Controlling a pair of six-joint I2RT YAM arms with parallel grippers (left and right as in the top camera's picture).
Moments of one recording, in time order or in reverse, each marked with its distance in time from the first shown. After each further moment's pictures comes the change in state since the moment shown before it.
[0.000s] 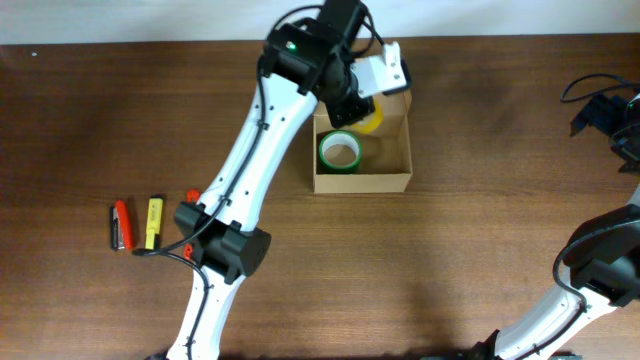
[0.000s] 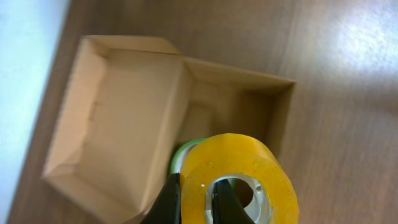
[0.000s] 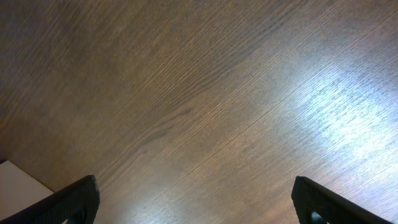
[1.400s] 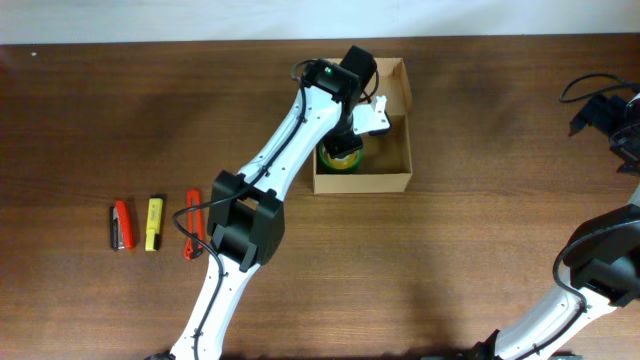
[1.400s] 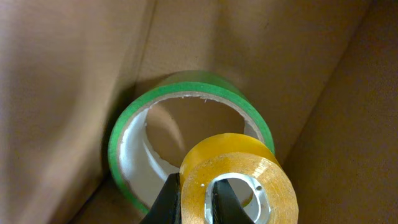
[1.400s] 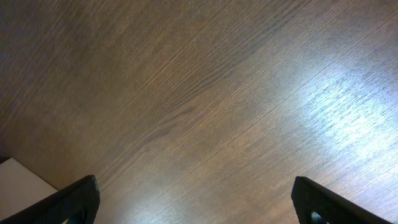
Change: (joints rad) left arm -0.014 0.153 -0.293 0.117 -0.234 -0.067; right arm 0.000 0.000 0.000 -0.002 -0.011 0.000
